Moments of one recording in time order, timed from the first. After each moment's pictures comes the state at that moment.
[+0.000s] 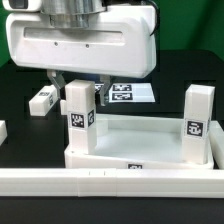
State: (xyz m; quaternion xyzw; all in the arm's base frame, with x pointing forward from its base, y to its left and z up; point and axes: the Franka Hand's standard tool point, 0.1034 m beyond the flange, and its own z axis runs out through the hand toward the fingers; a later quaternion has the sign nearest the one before) arm 0.617 -0.072 0.103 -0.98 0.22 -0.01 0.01
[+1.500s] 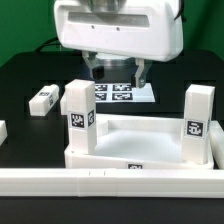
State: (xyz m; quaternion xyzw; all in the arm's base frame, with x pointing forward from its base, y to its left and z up) arm 0.572 -0.017 0.110 -0.93 0.36 0.00 0.02
